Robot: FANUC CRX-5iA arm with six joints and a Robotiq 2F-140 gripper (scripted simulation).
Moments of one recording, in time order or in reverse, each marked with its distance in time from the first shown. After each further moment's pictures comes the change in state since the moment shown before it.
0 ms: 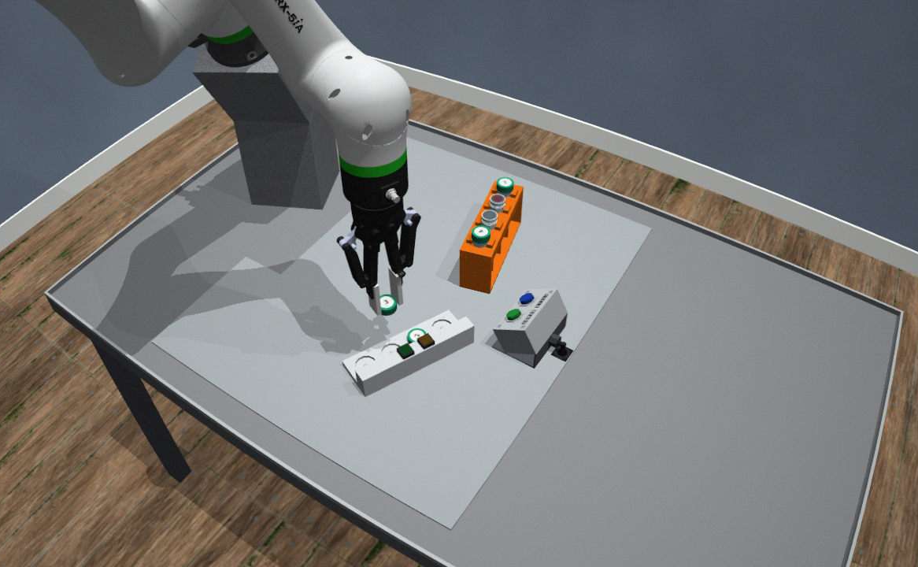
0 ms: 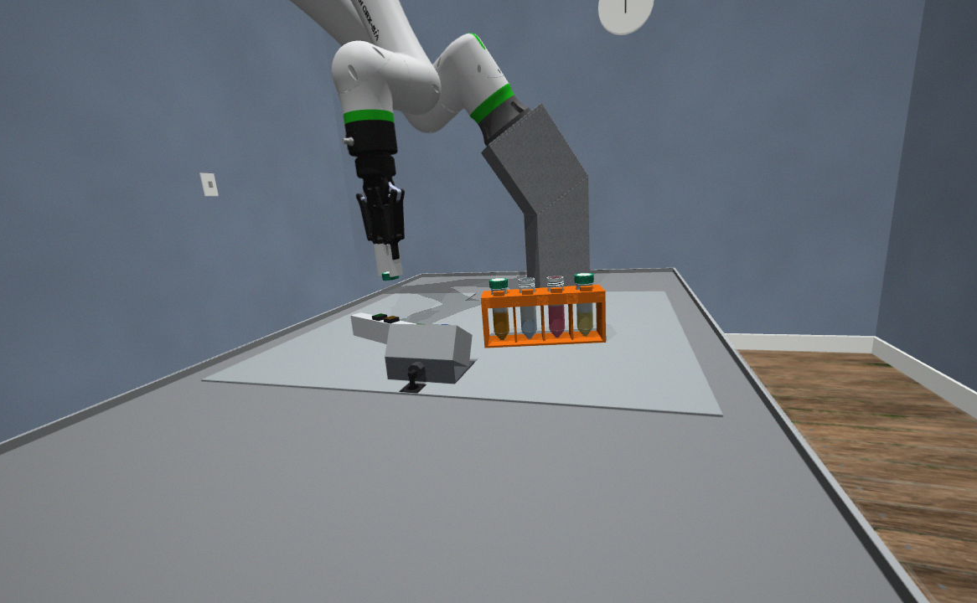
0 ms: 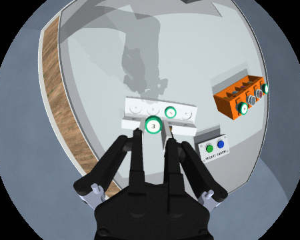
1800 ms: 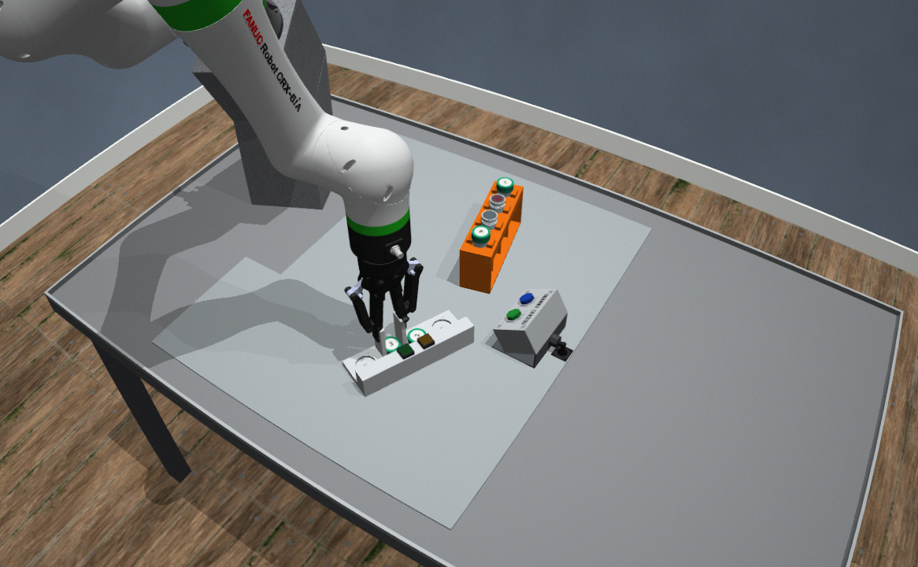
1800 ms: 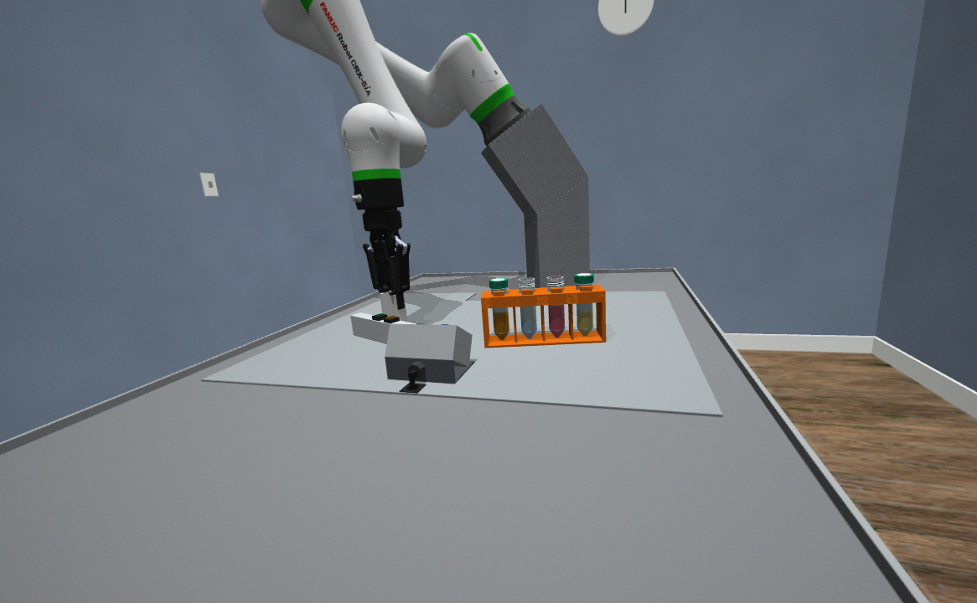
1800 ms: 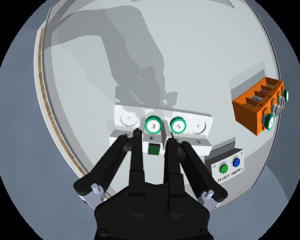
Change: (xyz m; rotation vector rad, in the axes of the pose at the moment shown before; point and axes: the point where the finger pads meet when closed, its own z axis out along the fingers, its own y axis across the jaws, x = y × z) arm -0.003 0.000 0.103 0.000 -0.010 0.001
